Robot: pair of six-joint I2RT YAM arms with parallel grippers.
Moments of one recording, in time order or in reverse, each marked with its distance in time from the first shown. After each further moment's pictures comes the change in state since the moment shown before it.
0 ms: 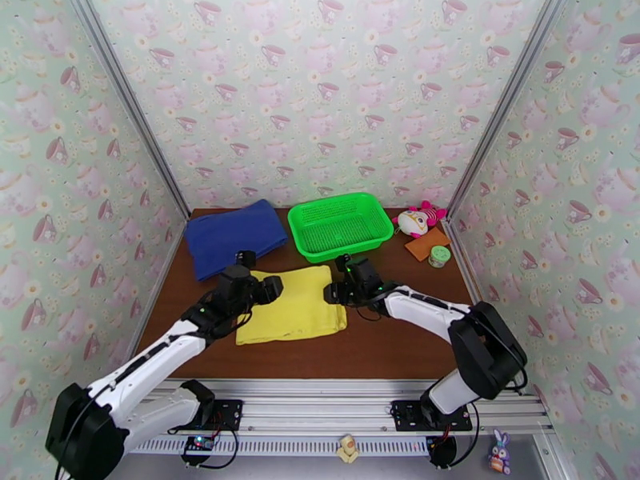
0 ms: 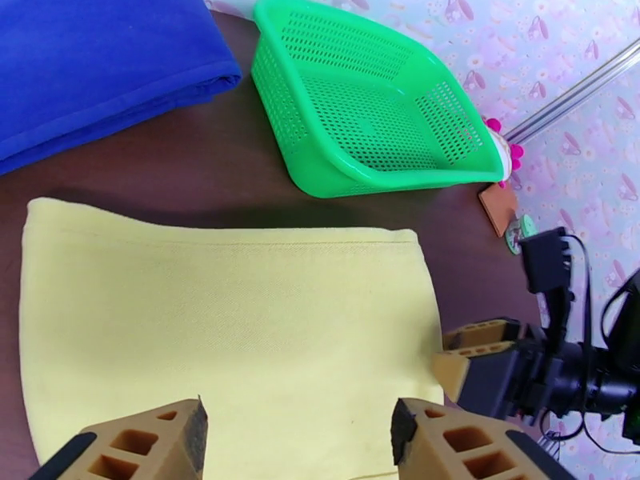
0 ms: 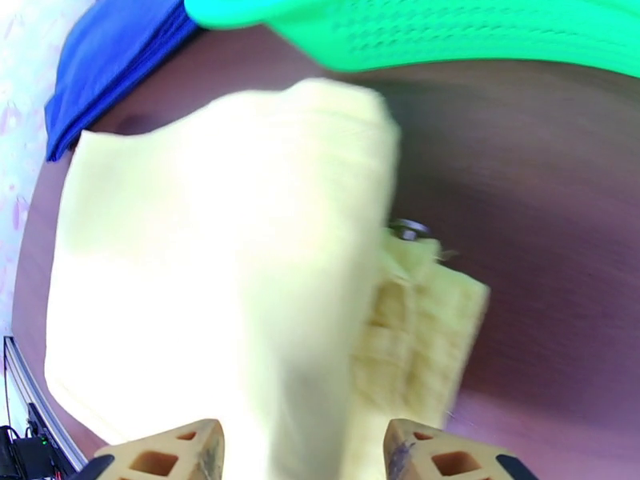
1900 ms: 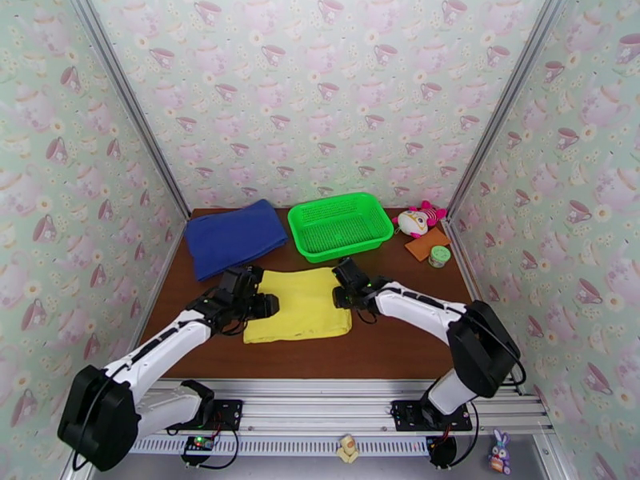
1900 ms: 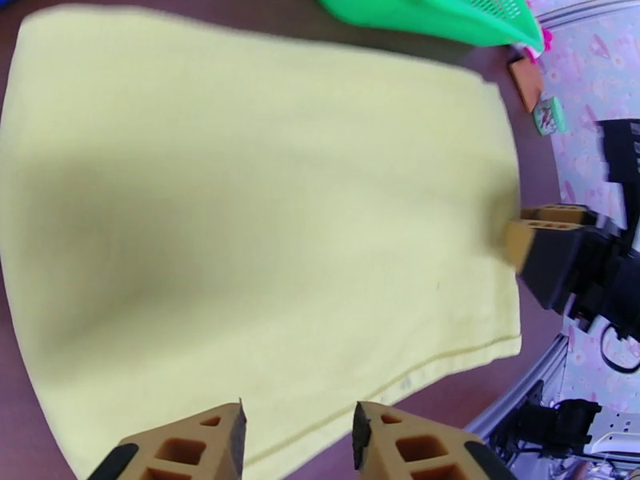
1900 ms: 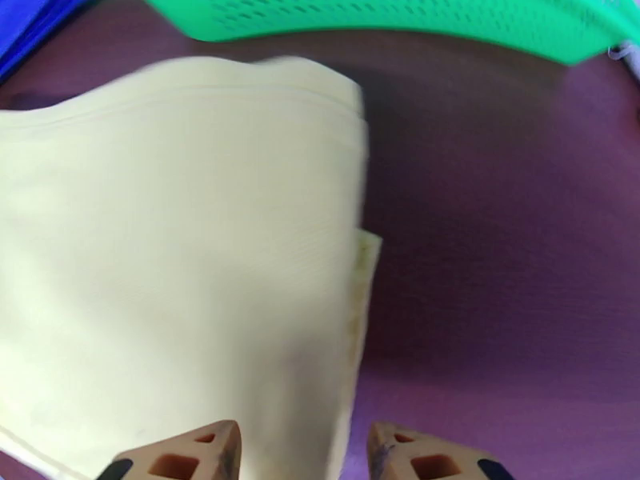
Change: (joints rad) left arm 0.080 0.159 0.032 -0.294 0.294 0.063; right arm 0.163 -0.097 0.105 -0.345 0.423 -0.001
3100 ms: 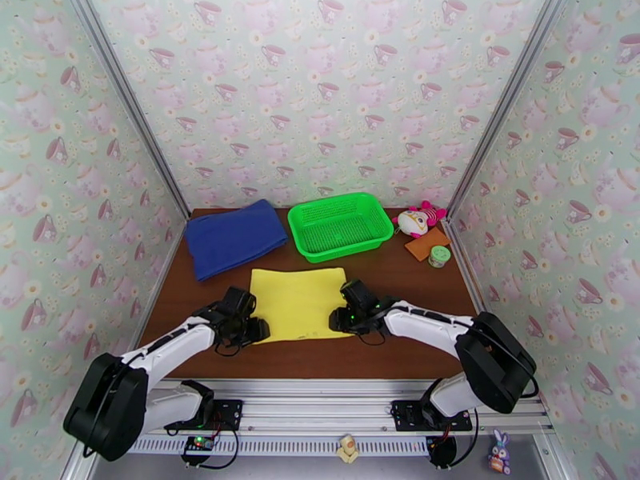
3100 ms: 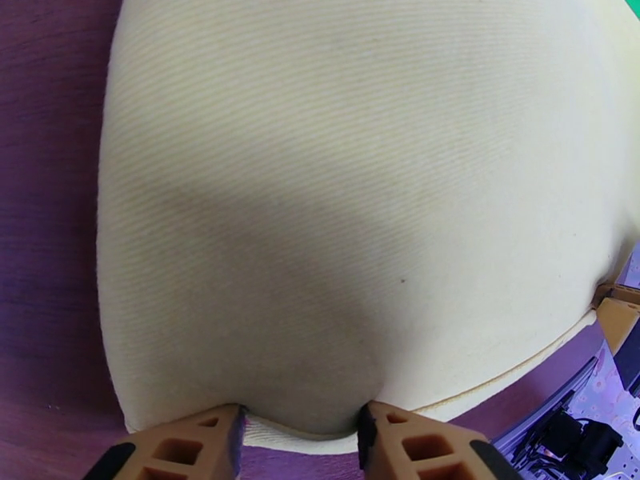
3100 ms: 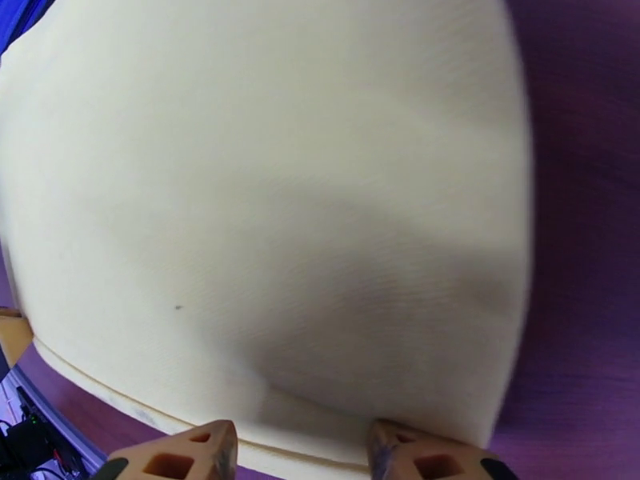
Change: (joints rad) left arm 0.042 0.057 -0.171 -0.012 -0.051 -0.100; right arm -0.061 -0.050 -0.237 0.060 -0.297 0.258
